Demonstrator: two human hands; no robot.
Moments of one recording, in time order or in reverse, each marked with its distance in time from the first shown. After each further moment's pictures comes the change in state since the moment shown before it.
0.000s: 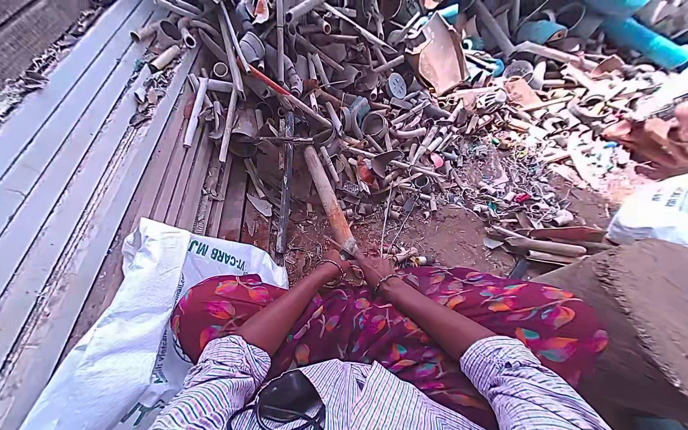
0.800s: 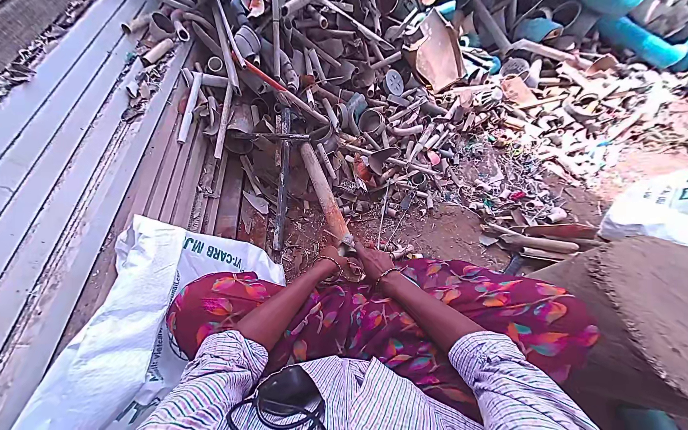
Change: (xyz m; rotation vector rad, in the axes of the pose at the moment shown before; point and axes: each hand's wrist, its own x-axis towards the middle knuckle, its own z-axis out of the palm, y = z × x) left_hand 0.004 -0.001 0.003 -0.010 -0.005 0.000; right_hand 0.002 0.007 0.007 0.011 0.043 -0.031
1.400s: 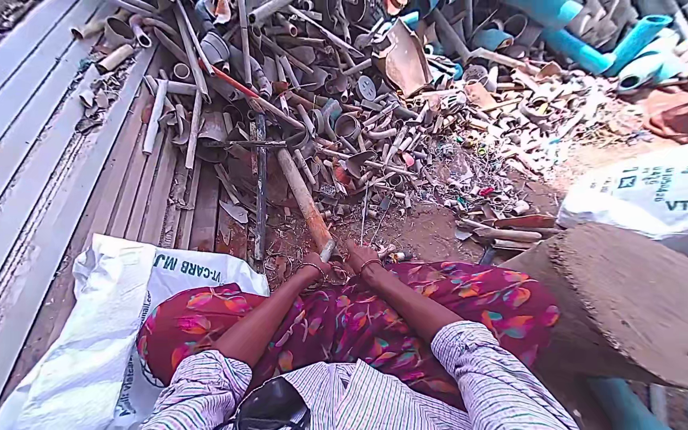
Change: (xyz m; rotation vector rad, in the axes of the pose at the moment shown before) left_hand 0.003 0.000 0.001 0.017 0.001 0.014; right_hand 0.006 0.008 -0.016 0.104 -0.033 0.161
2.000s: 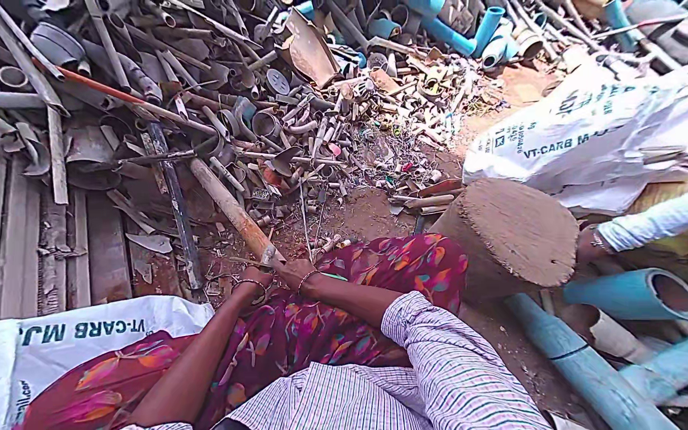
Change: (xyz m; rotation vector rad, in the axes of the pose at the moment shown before) left_hand 0.014 -0.006 0.005 0.067 0.075 0.003; right_hand -0.008 -0.008 0.019 0.049 0.082 -0.213
